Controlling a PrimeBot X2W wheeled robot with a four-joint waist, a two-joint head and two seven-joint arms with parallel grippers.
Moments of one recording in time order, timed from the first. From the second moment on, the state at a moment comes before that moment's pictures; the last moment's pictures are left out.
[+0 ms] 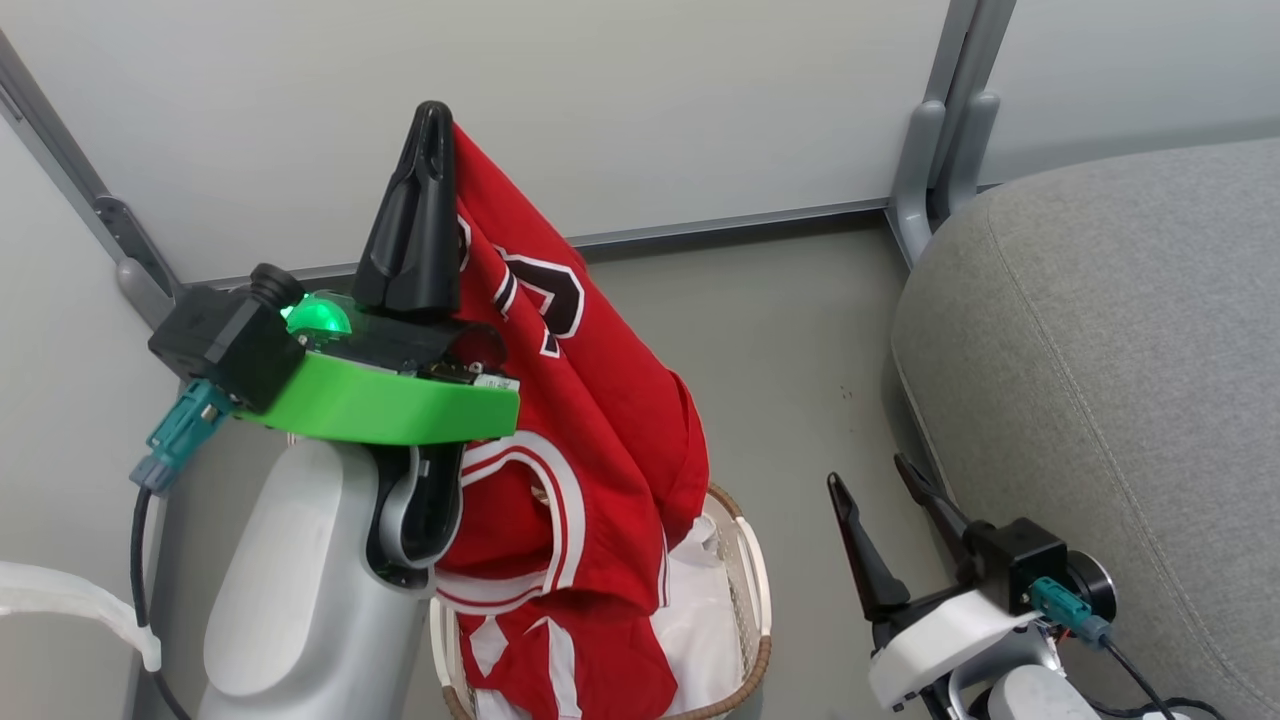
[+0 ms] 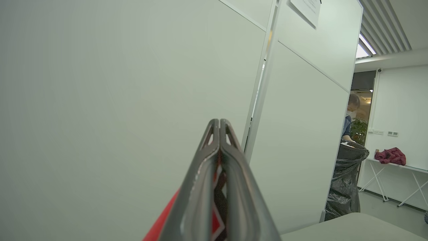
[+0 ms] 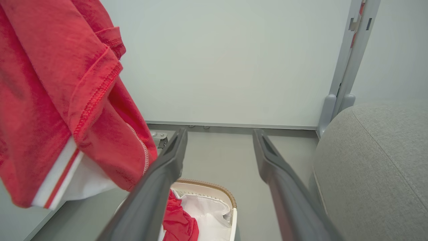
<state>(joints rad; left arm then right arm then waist) -0.48 0.05 -0.29 0.06 -0.53 -0.13 -0.26 -0.11 -0.05 0.23 0.26 0.20 0.13 -0.26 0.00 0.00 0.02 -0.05</state>
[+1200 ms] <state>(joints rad) -0.46 0.05 -0.47 0.07 -0.63 -0.13 -0.26 -0.55 -0.05 0.78 0.47 0.37 0.13 -0.26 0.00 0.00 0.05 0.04</state>
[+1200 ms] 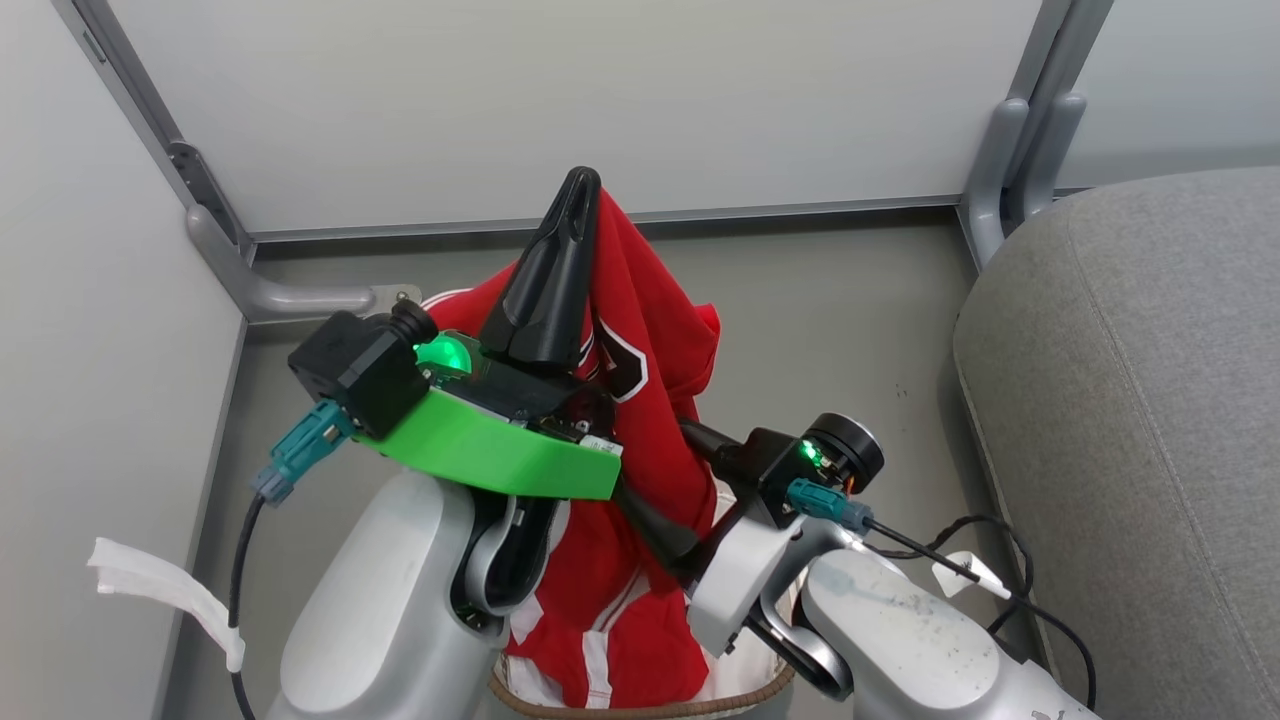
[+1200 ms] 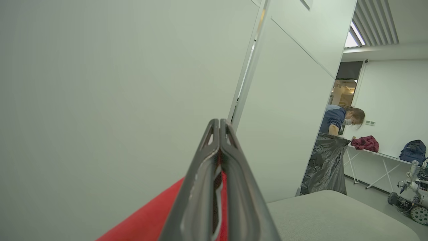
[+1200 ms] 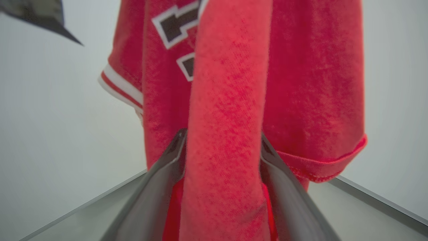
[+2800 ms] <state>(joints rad) -0.45 0.05 -0.53 0.21 -0.39 -0.13 -0.26 -0.46 -0.05 0.44 0.16 0.36 0.13 -0.26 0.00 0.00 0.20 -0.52</state>
